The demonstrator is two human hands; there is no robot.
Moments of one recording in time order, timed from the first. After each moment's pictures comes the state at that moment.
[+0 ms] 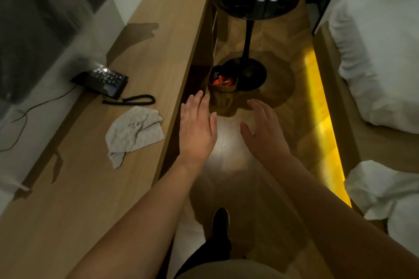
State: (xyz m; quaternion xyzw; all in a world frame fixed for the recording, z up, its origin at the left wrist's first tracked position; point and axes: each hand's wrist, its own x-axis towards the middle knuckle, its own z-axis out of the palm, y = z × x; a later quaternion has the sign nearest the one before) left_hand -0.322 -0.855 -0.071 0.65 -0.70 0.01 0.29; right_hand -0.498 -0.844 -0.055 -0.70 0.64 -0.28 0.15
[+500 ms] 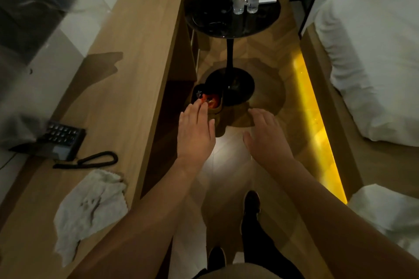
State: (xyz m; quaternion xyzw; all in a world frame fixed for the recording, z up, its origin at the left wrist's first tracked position) left_hand -0.403 -1.091 -0.098 0.65 -0.74 0.00 0.20; right_hand -0.592 -1.059 -0.075 -0.69 0.67 -0.22 0.14
